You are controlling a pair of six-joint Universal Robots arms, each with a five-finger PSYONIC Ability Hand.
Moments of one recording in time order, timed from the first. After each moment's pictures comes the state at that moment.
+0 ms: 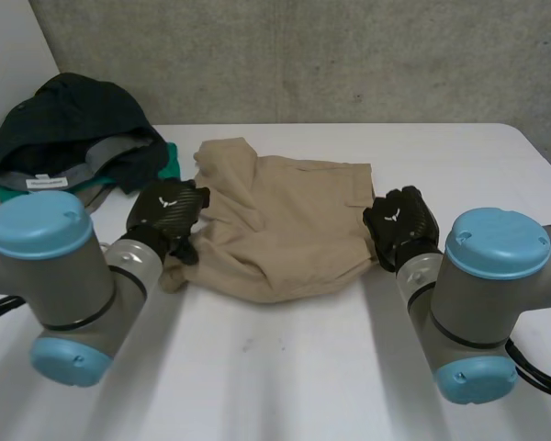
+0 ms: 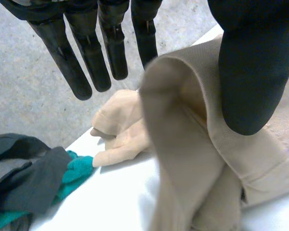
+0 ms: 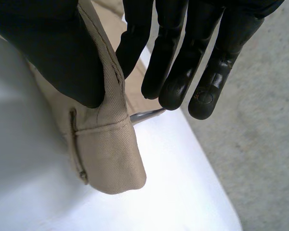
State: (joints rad) left arm 4.28 -1.99 -1.65 3.49 -1.54 3.50; right arm 2.10 -1.06 1.60 -0.37 1.70 2.43; left_hand 0.50 0.52 0.52 0.51 0.33; right_hand 1.05 1.18 1.18 1.19 0.98
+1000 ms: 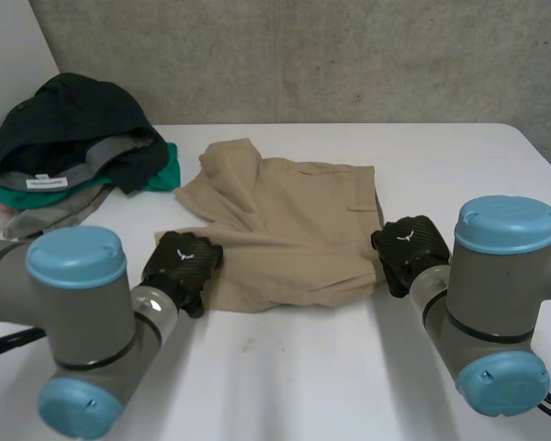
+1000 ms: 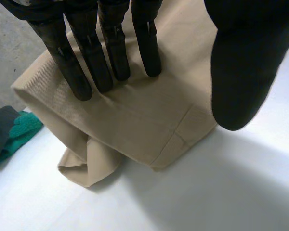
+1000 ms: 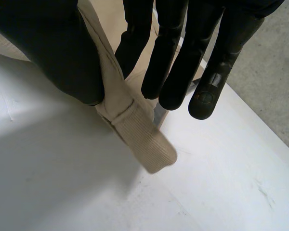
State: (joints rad) left arm 4.19 -2.04 -1.70 3.38 -1.62 3.55; right arm 2.08 -1.09 1.59 -0.12 1.68 2.68; left_hand 0.53 0.53 0.53 0.52 0.34; right_hand 1.05 1.18 1.18 1.19 0.98
